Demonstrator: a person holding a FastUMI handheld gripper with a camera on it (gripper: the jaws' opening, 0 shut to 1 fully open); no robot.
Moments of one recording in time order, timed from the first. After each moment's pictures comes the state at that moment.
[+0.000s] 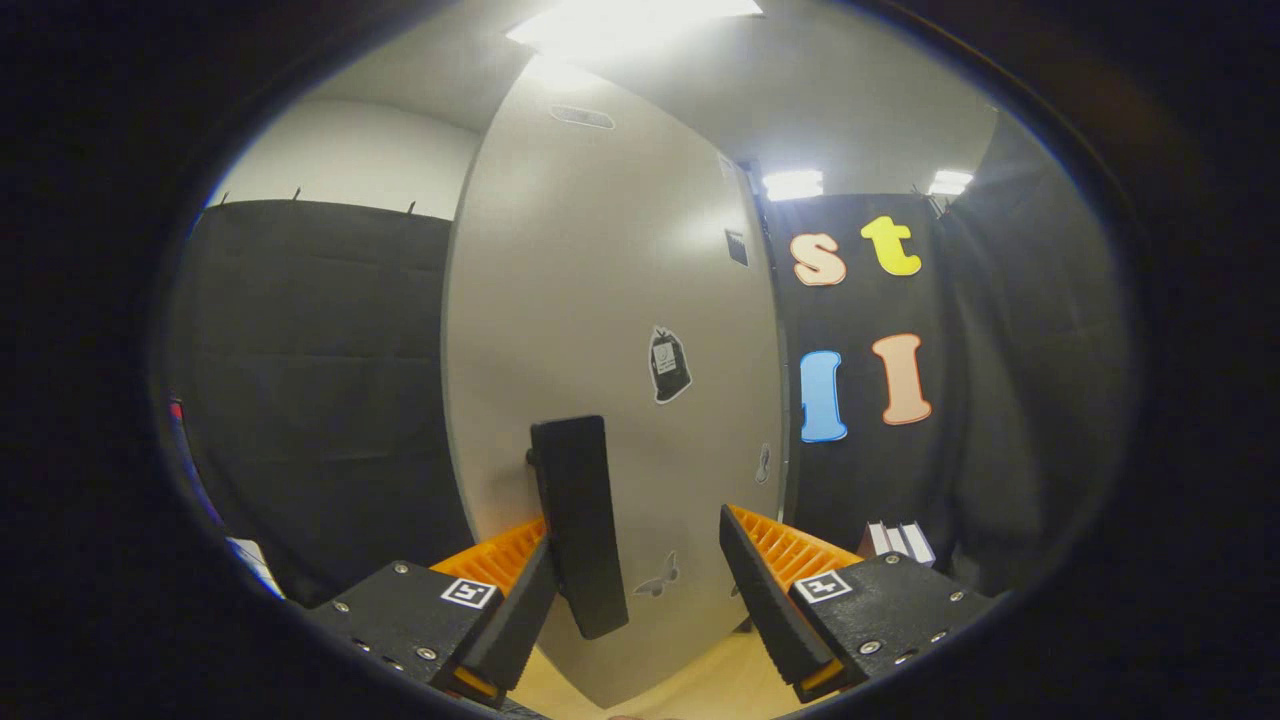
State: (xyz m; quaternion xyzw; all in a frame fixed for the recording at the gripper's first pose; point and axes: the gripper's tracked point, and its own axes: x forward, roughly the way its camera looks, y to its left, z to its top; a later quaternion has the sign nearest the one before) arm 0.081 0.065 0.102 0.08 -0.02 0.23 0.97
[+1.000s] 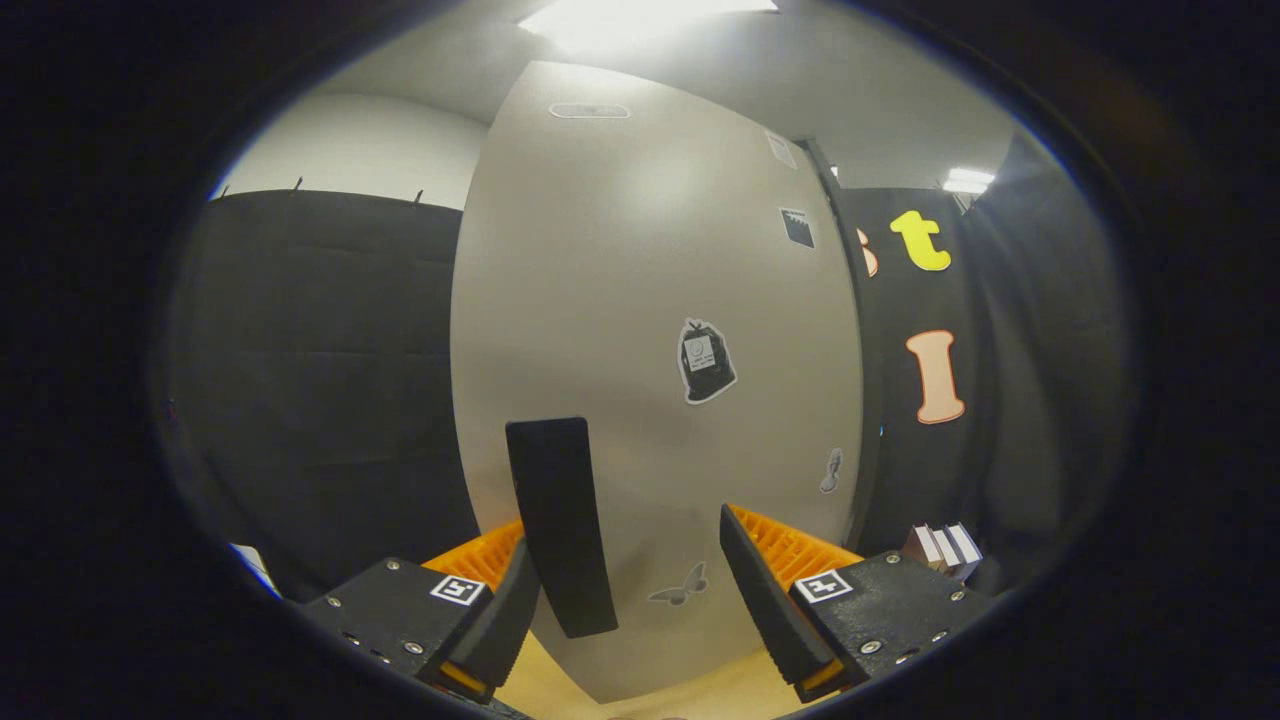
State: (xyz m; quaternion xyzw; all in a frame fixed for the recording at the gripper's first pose) arm 0.120 0.149 0.112 0.06 -0.03 0.23 0.97
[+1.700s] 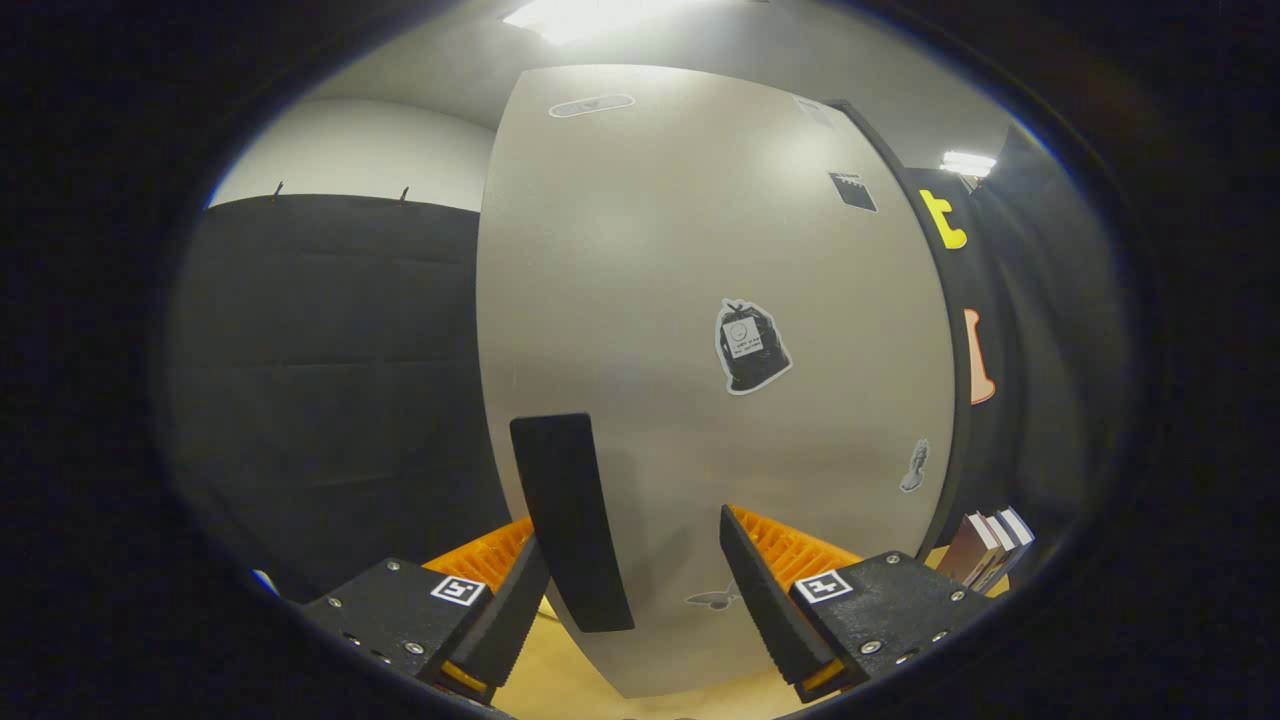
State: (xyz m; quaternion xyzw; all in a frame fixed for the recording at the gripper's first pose) arm 0.185 0.231 0.120 0.08 -0.02 0.23 0.97
